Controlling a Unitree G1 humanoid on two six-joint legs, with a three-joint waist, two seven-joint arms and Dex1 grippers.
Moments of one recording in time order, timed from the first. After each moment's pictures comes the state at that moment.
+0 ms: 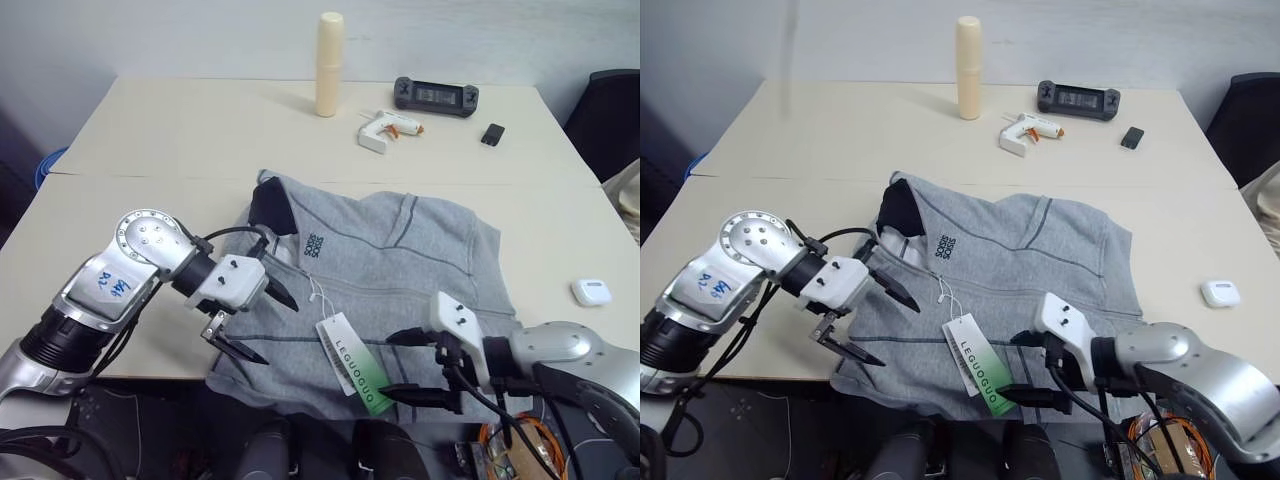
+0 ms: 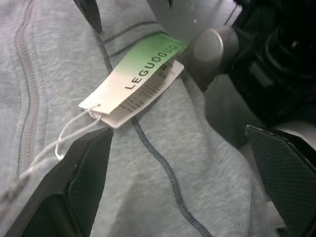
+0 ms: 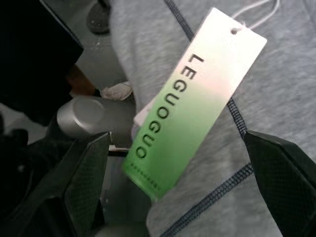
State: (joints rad) left arm -0.68 0.88 -0.38 -0.16 -0.35 0.14 -1.50; right arm -0.07 -0.99 -0.05 -0.76 0.76 0.94 0.88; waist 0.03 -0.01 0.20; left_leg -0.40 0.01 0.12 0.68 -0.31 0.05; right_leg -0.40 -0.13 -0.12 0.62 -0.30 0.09
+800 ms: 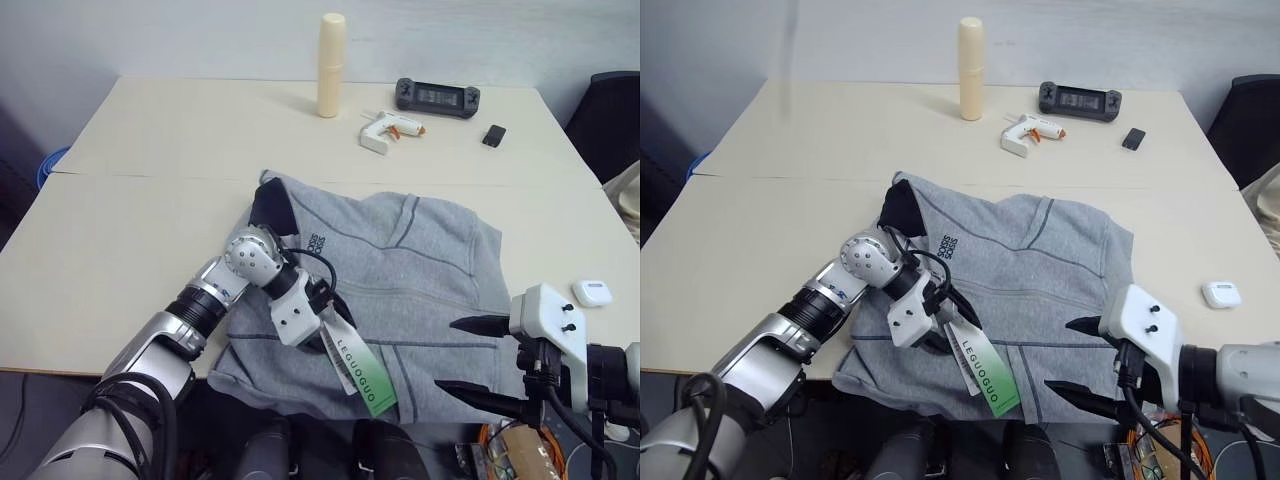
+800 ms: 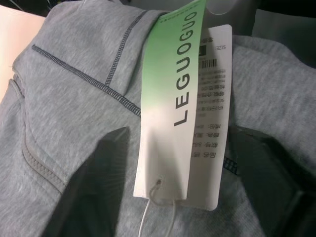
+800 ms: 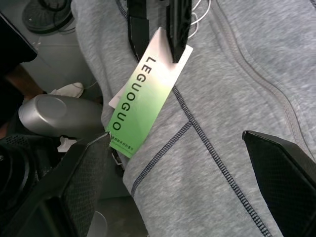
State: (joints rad) left arm -0.90 0.42 -0.57 0.58 -0.07 -0.85 -1.50; right arm 0.23 -1.06 -0.64 -0.94 0.98 1.02 0.81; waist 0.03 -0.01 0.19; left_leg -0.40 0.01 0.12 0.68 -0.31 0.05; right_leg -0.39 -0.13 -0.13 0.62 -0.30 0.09
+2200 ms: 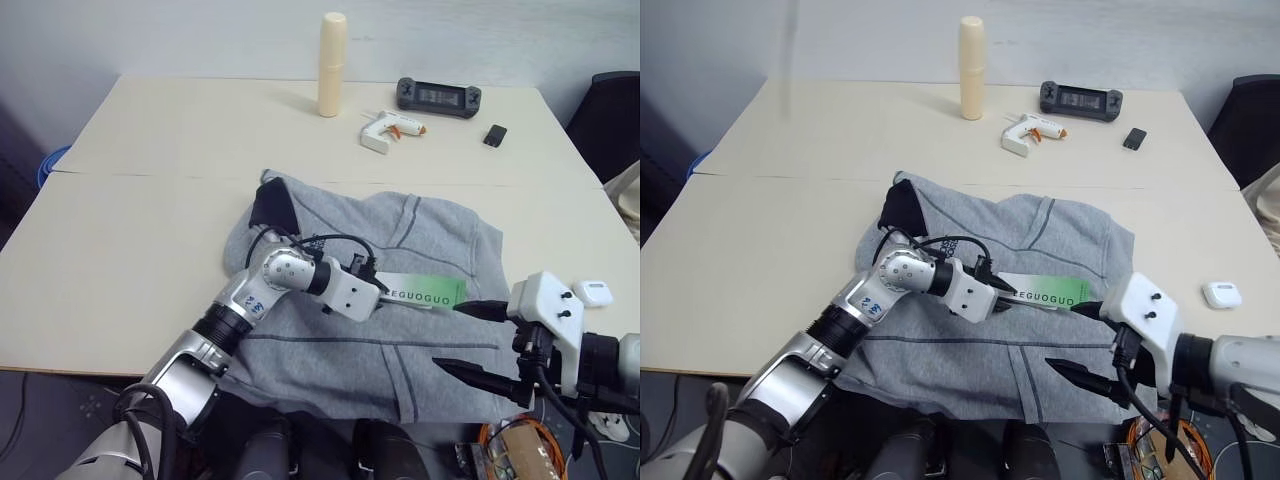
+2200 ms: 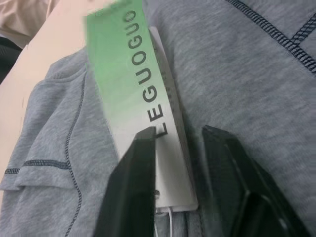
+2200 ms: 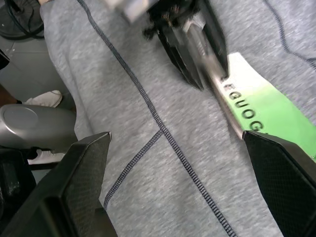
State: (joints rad) left arm -0.80 0.30 -0.45 0.34 0.24 -0.35 -0.99; right arm 0.21 -1.06 -0.52 -0.89 0.88 0.92 0.72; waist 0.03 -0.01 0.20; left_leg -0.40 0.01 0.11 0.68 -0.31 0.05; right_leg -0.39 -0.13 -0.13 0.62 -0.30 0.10
